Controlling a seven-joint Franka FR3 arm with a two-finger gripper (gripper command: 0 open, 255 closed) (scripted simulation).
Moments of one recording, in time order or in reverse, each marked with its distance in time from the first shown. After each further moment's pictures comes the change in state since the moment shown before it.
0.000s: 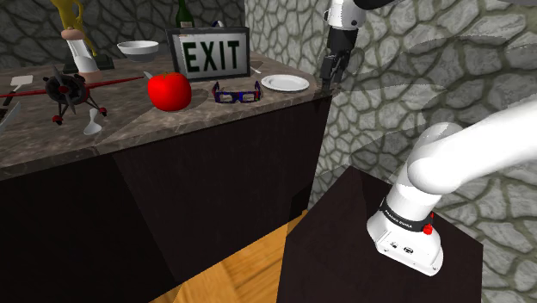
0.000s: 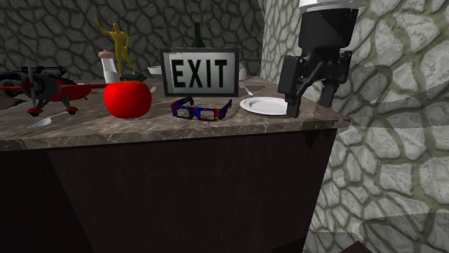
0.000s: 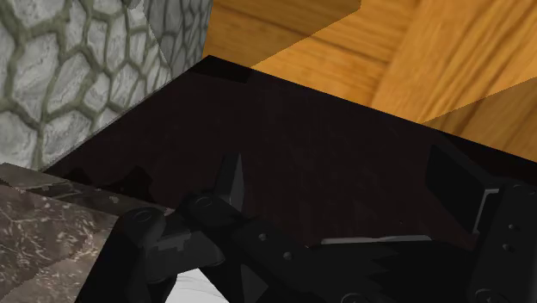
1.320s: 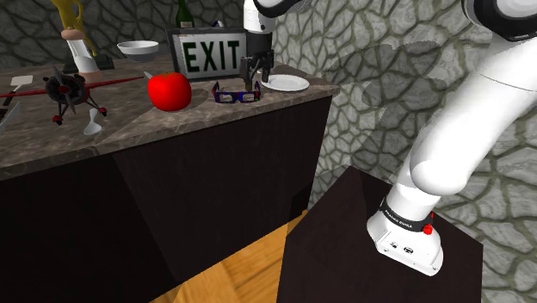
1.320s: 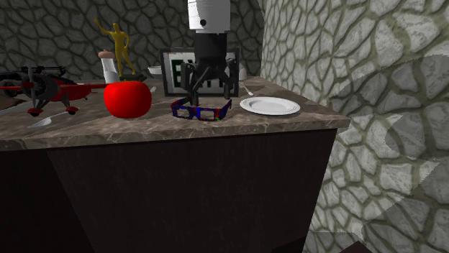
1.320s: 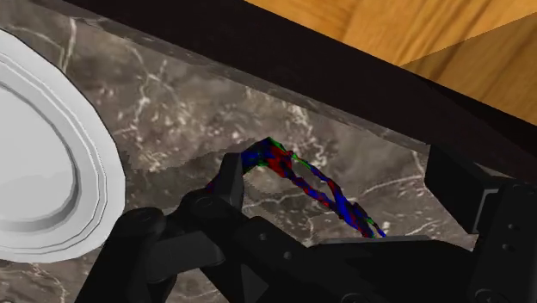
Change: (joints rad) arm 0.087 0.622 0.138 0.469 0.052 0.188 0.145
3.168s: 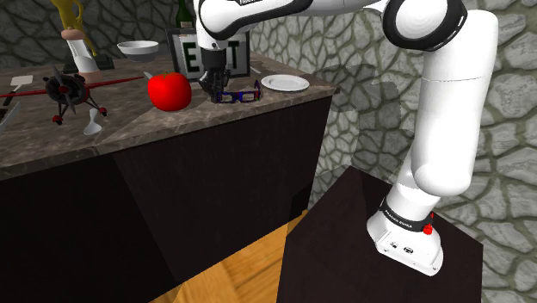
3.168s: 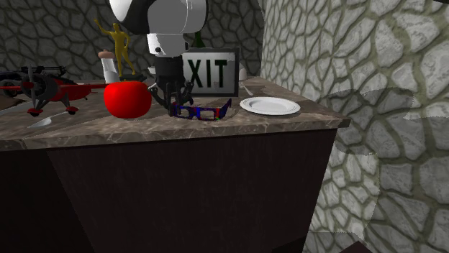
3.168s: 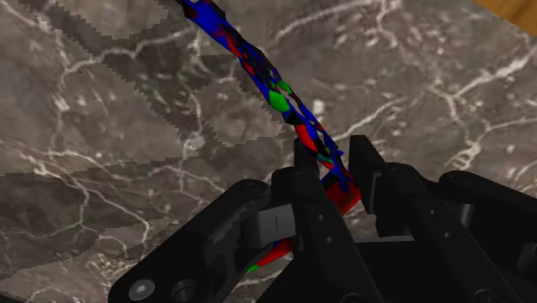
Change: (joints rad) arm 0.064 0.410 0.051 0.387 -0.053 0.043 0.084
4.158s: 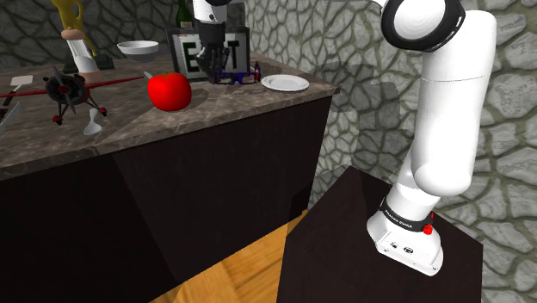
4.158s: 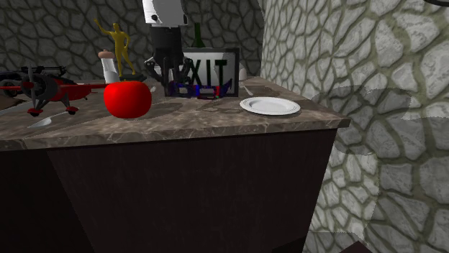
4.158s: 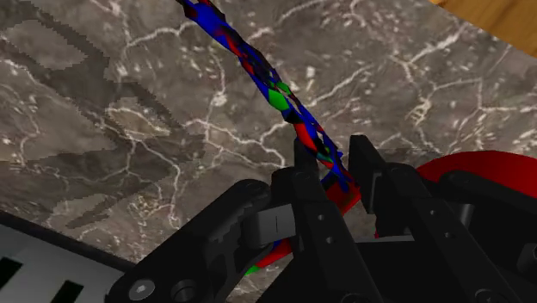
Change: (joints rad) arm 0.003 0.009 0.001 0.184 0.001 -0.174 -0.009
